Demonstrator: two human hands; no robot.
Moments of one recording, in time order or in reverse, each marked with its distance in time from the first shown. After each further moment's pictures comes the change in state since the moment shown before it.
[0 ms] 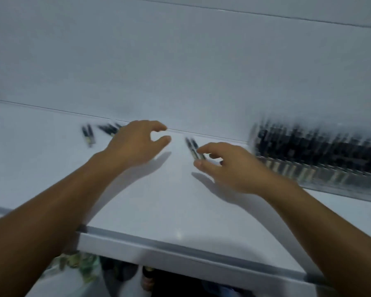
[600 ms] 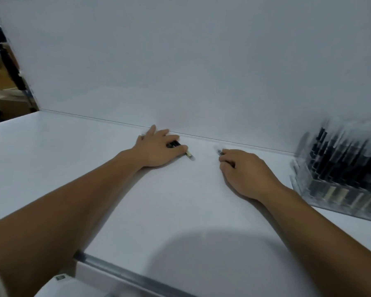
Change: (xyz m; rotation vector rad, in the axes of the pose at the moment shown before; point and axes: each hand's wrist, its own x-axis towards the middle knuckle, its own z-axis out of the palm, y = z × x) left_hand 0.059 -0.074 0.005 0.254 -0.300 -0.163; right_hand 0.088 0.002 0.053 -0.034 0.036 0.024
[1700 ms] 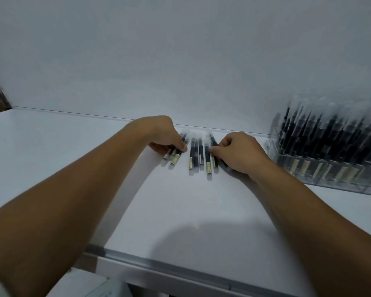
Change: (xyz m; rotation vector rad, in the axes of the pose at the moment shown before) left_hand -0.007 0.080 -0.022 -0.211 -0.198 -0.123; right_hand -0.014 0.019 -0.021 0.248 0.063 0.265
